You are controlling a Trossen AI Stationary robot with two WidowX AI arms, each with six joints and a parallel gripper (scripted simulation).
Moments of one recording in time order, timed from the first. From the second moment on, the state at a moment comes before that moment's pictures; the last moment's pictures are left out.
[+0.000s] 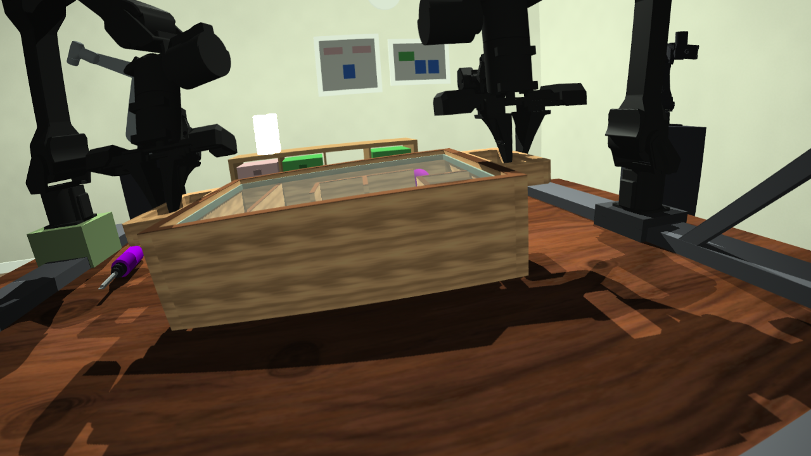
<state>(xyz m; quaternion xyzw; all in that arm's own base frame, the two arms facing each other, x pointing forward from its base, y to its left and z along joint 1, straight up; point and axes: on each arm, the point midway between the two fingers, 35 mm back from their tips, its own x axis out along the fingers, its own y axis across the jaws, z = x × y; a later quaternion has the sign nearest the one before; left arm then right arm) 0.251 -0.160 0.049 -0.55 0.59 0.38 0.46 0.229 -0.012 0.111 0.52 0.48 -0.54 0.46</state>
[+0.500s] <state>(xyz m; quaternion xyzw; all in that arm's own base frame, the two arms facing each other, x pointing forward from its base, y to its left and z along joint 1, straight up) 0.256 -0.161 0.063 -0.53 0.60 0.40 0.44 0.223 -0.011 0.098 0.53 0.47 -0.53 0.47</state>
